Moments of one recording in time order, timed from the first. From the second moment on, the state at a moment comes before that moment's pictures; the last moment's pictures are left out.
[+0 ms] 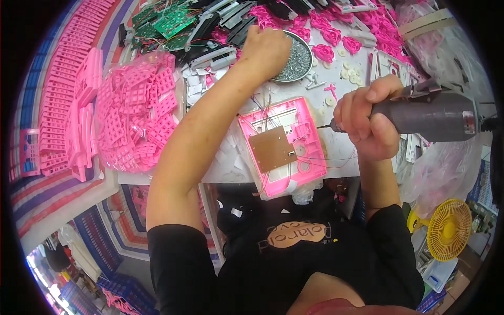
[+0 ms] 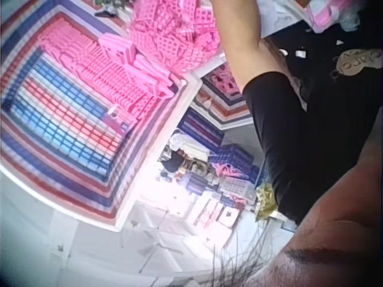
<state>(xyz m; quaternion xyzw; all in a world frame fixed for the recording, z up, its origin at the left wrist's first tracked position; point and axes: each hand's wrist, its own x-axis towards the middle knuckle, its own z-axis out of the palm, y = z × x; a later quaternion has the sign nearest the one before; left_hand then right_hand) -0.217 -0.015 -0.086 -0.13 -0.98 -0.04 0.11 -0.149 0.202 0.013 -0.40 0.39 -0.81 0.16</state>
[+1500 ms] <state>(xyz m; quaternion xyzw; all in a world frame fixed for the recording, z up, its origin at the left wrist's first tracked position) 0.037 -0.010 -0.055 0.02 -0.91 -0.34 0.25 -0.069 0.169 -0.004 -0.35 0.47 -0.77 0.24</state>
